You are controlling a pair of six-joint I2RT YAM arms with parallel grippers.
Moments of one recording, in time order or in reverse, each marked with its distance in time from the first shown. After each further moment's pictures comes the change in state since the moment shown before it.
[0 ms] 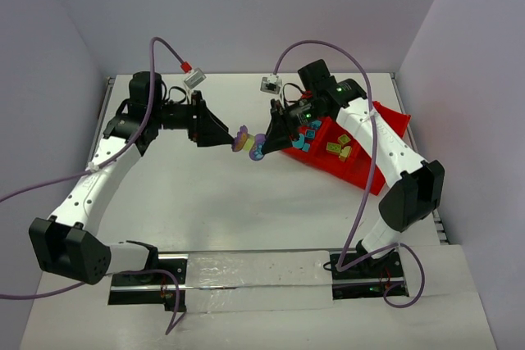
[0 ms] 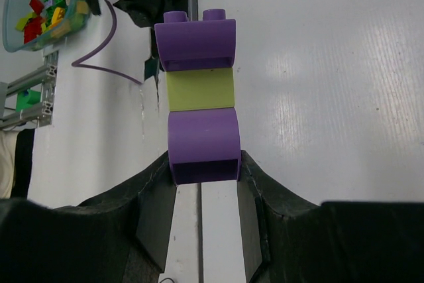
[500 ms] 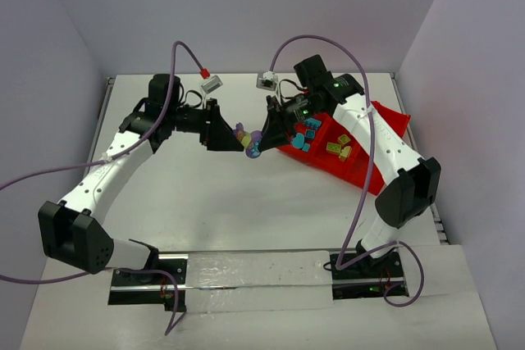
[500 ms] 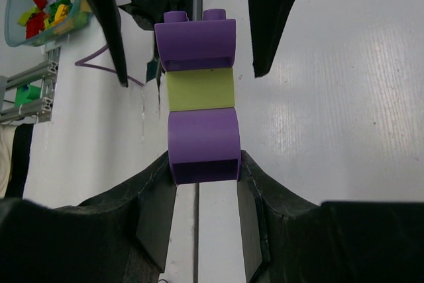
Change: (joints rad) left arm -0.082 0.077 0.004 -0.015 0.027 -0.003; right arm 0.019 0.036 0.084 -0.044 -0.015 -0.030
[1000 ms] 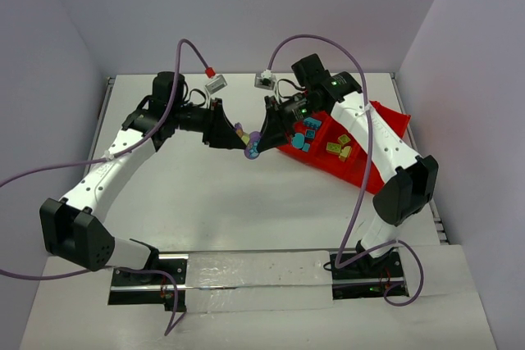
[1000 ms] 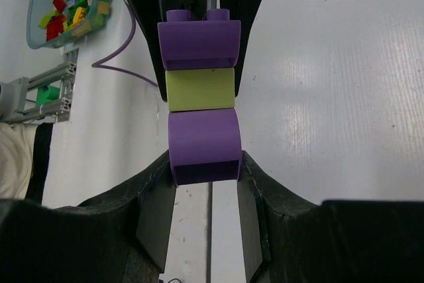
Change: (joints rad) left arm -0.032 0.022 0.036 -0.012 0.020 0.051; right arm 0.010 0.025 0.035 -0.037 -0.026 0.017
